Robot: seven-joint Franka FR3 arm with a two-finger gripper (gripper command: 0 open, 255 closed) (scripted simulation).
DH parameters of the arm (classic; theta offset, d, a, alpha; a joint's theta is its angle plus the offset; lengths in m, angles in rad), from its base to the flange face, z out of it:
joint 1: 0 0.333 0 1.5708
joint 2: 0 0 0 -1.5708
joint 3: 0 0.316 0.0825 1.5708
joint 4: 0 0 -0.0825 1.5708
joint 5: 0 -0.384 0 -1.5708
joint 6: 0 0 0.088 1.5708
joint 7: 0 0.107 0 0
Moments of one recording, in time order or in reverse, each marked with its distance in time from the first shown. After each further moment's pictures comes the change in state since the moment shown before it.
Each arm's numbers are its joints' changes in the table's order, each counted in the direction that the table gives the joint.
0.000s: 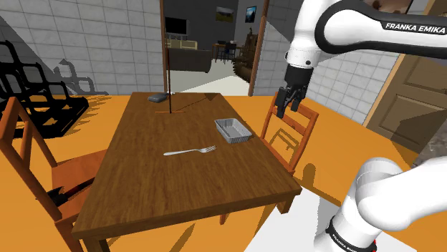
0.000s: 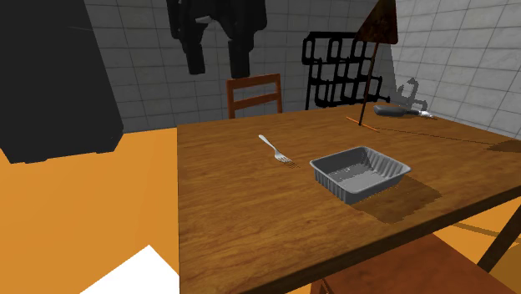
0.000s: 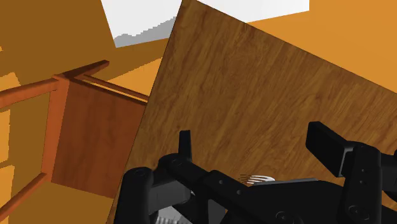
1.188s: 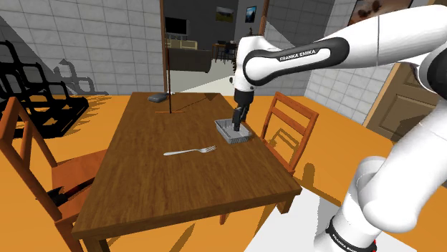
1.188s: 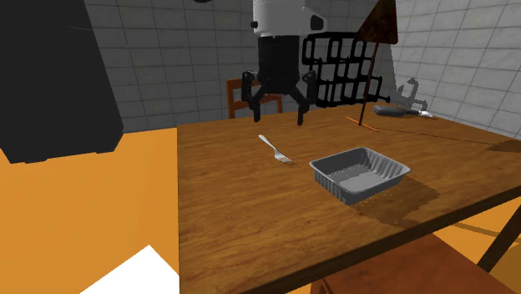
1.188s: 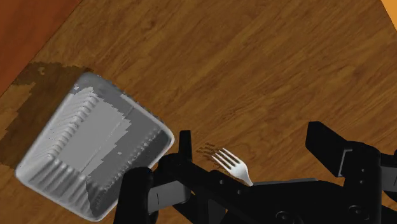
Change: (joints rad) arm 0.108 -0.542 -0.086 0.147 0.016 0.380 -0.407
